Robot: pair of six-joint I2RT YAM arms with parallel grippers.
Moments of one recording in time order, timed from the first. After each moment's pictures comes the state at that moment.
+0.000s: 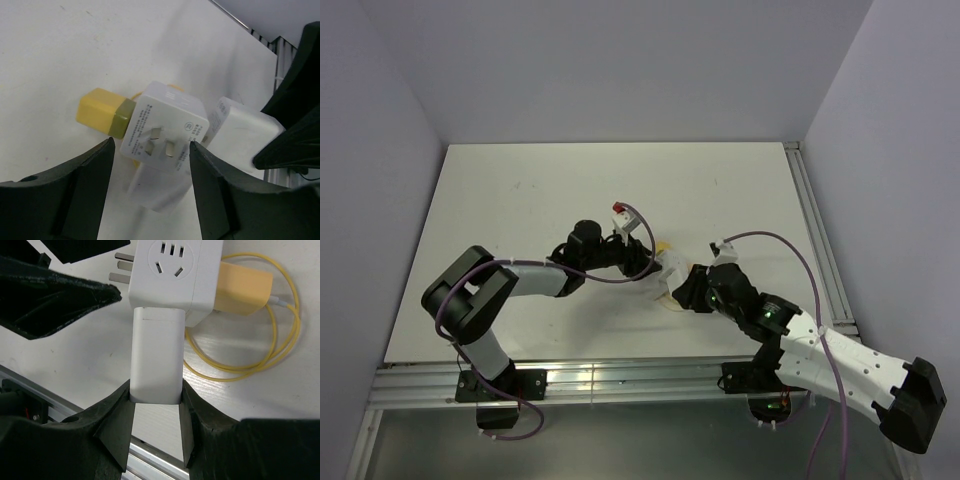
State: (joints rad) left arm -0.71 1.69 0.70 0.74 0.51 -0.29; right arm 0.82 0.73 0.42 -0.32 0.17 0.82
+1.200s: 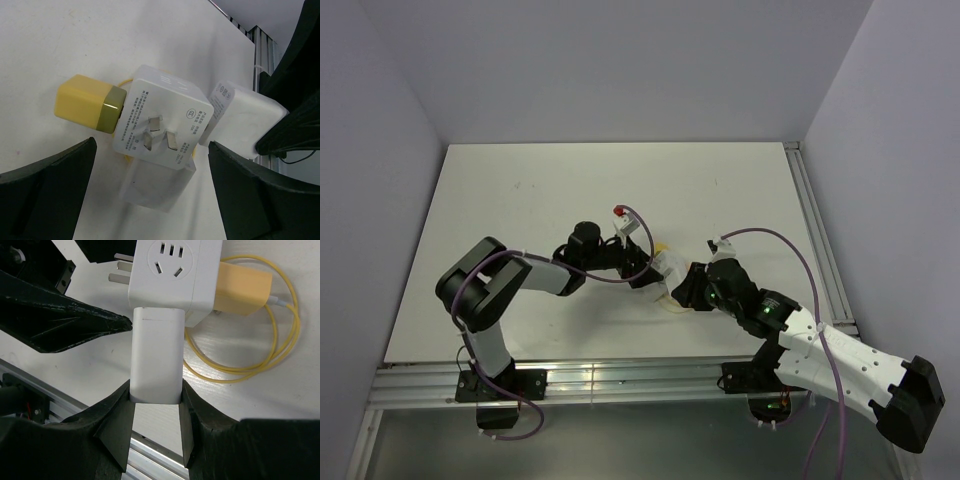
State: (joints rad) left arm -0.68 1.79 0.69 0.84 0.68 -0.36; right arm 0.80 0.76 0.46 -0.35 0.12 0.80
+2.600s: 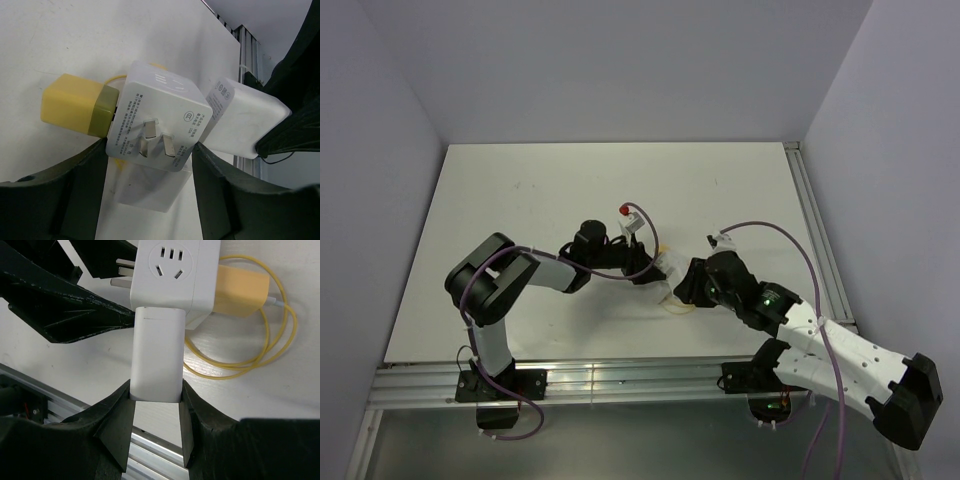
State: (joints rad) left arm -0.69 1.85 0.74 0.84 0.72 -0.44; right arm 0.78 0.79 0.53 -0.44 0.11 0.80
